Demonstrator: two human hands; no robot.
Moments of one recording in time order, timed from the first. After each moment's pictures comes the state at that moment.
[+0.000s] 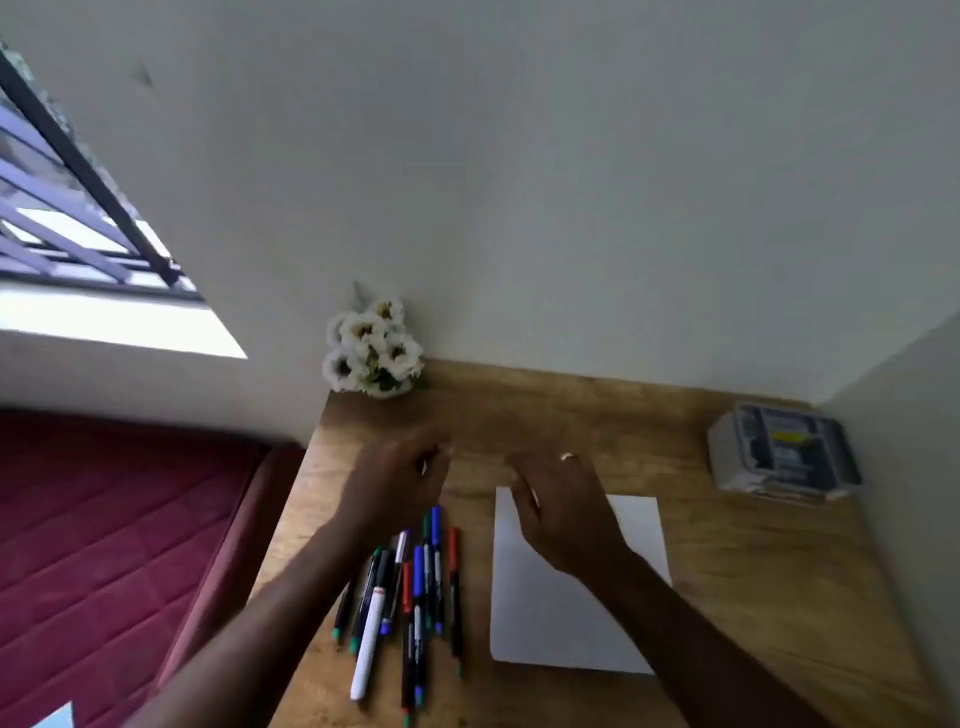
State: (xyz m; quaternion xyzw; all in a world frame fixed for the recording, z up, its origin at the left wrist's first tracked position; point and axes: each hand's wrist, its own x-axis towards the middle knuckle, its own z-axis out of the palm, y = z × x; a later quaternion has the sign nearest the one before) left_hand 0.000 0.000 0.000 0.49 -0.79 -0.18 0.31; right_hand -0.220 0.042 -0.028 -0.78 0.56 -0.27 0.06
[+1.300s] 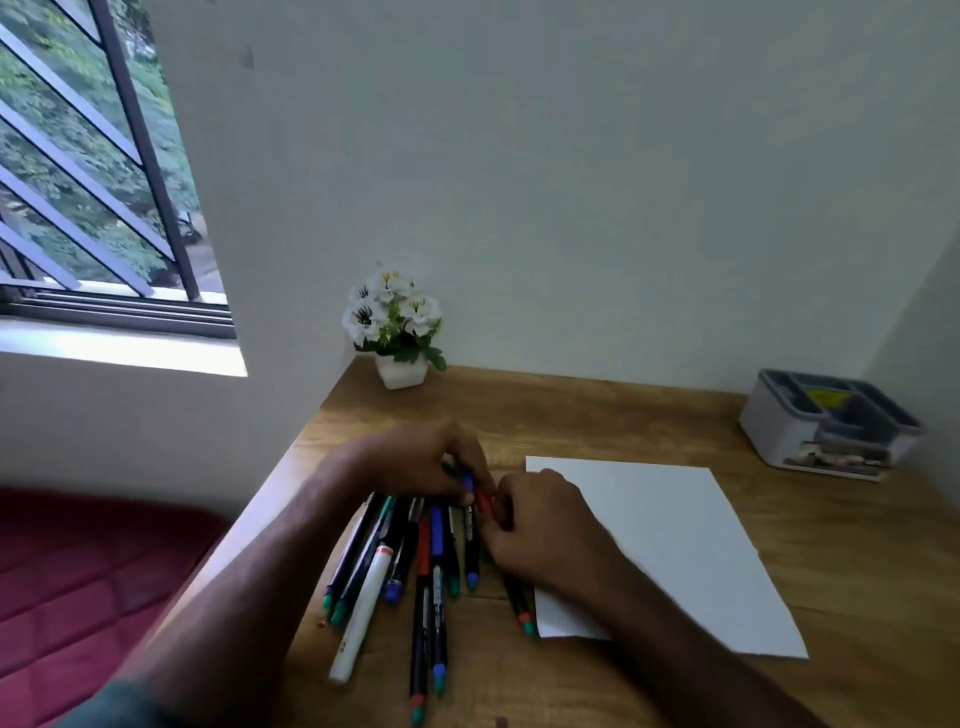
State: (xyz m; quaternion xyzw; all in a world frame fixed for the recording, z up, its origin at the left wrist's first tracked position) left_hand 0.020 -0.009 -0.081 0.32 -0.91 -0.26 0.05; right_hand -0.160 0.086 -0.108 -0.75 0.62 -0.18 0.12
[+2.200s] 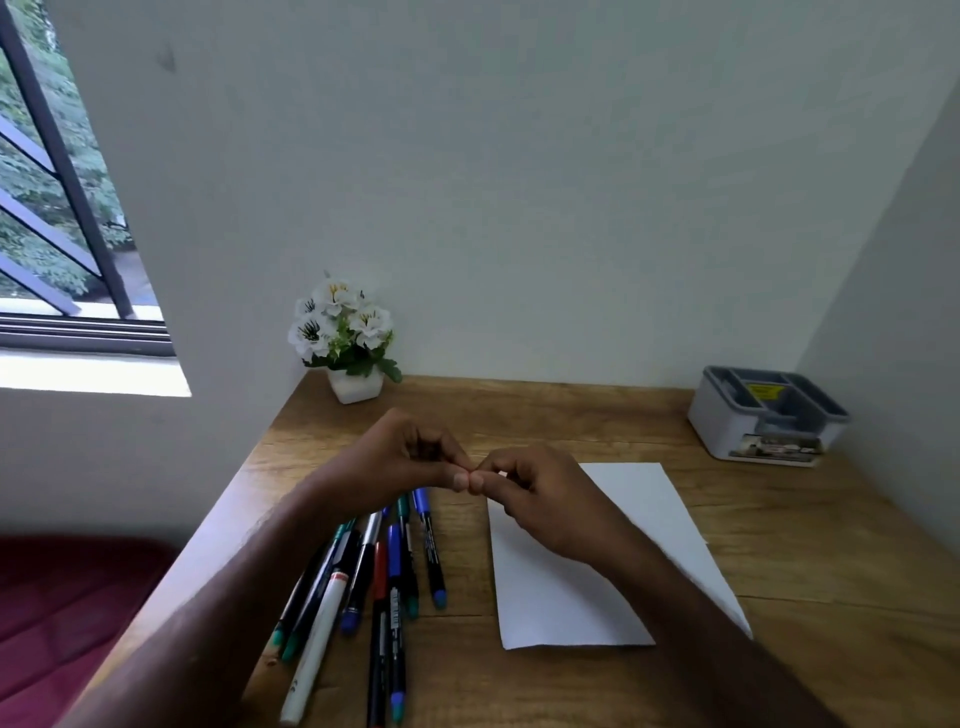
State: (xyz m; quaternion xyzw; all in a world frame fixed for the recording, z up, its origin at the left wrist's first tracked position) left_hand -0.001 0.008 -0.077 0.23 -0.82 -0.42 0.31; right_hand -0.201 0.084 -0.076 -0.73 0.56 -0.30 0.26
